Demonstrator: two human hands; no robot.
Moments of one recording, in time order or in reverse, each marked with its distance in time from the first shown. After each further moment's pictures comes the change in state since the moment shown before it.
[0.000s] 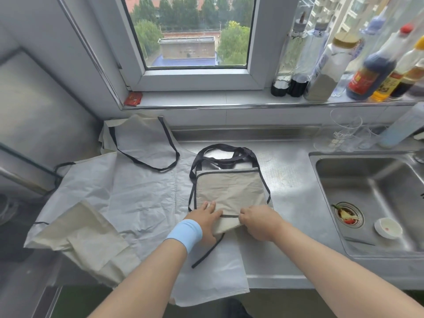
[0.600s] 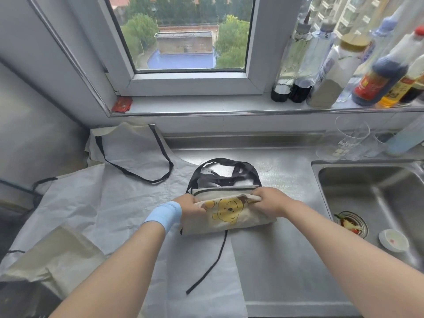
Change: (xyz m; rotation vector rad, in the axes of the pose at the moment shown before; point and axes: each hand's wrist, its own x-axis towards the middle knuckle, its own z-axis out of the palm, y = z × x) left_hand 0.041 -0.061 -0.069 -0.673 0.008 -0.268; right_hand 0.039 0.102 -0.020 0.784 -0.098 0.442
